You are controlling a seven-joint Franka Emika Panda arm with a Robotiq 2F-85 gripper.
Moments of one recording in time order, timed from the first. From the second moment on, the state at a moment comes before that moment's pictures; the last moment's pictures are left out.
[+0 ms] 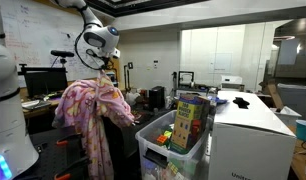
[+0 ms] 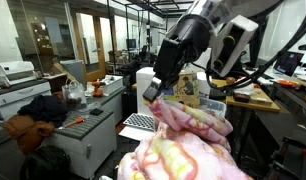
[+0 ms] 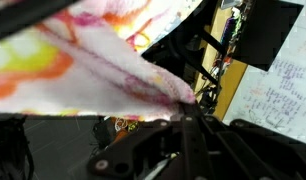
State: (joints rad) arm 0.32 -0.02 0.32 -2.27 1.24 2.39 -0.72
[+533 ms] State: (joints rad) arm 0.33 -0.02 0.33 -2.34 1.26 2.39 -0.85
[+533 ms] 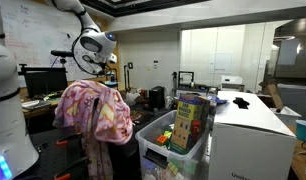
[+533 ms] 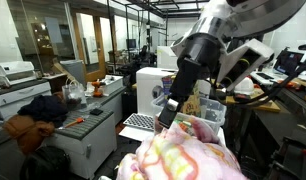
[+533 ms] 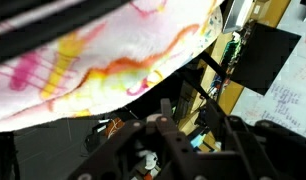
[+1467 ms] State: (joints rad) arm 0.21 -0.01 0.21 -2.28 0.99 2.44 -0.74
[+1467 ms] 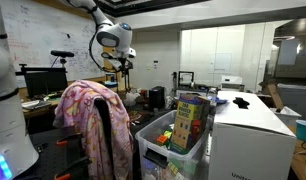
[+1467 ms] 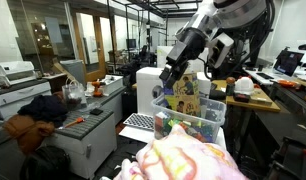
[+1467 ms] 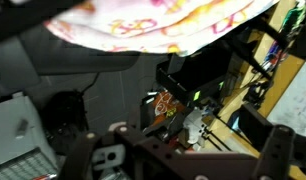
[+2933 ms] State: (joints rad) arm -0.05 0.14 -0.11 -1.98 -0.19 2.20 0.00
